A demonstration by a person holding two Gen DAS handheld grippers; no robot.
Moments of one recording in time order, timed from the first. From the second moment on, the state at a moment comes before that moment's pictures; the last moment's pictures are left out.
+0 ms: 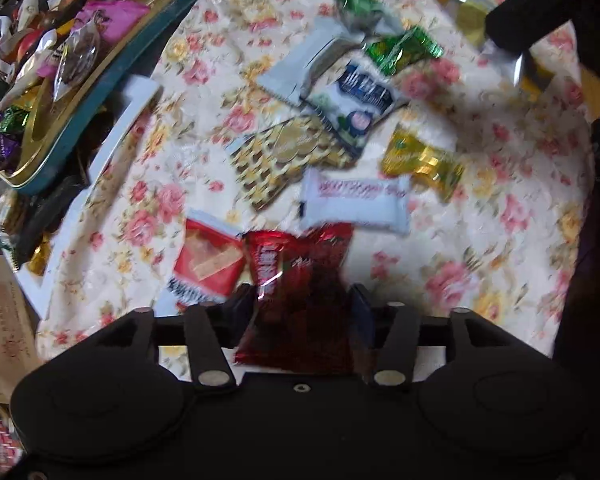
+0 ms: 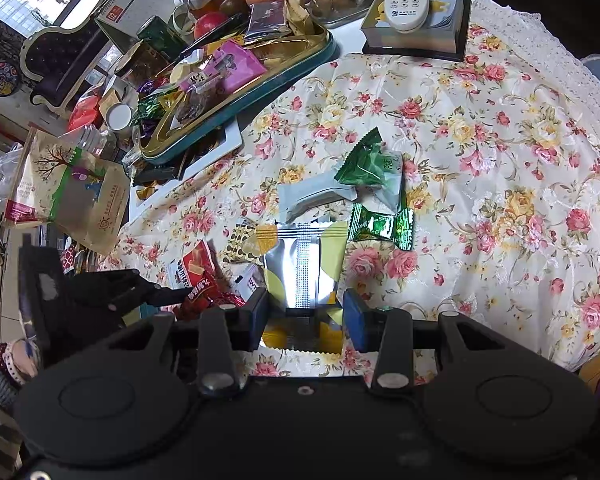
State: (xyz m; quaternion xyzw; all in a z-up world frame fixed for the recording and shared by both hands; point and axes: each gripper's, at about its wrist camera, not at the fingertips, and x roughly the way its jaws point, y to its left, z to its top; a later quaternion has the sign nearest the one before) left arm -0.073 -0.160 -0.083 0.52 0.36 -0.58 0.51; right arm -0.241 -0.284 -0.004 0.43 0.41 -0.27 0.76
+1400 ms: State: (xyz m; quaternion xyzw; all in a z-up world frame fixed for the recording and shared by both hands) left arm 0.041 0.022 0.026 0.13 0.56 -0.11 0.81; right arm -0.136 -0.189 0.009 0.33 0.44 -0.25 0.80
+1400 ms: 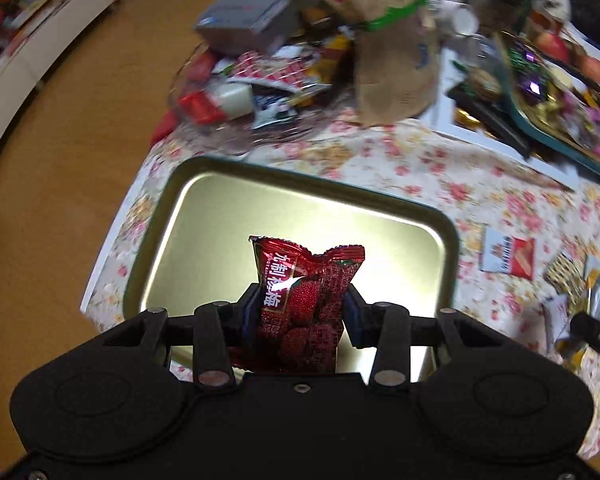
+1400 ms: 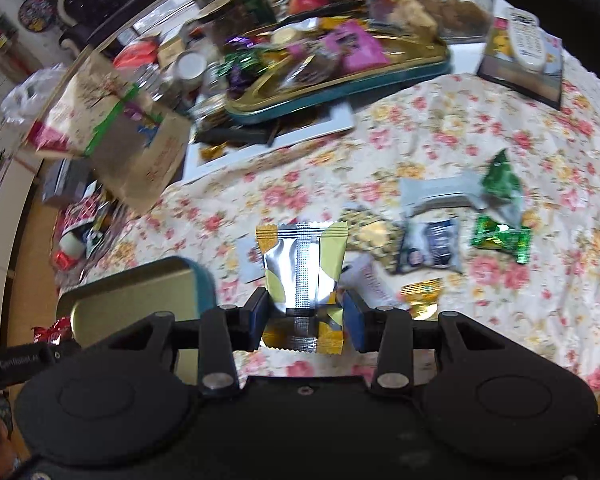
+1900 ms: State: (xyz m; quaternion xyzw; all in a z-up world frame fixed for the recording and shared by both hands) left arm 0.060 0.061 0.037 0.09 0.56 -0.09 0.82; right arm -0.077 -0.108 0.011 0.31 0.46 -0.15 0.82
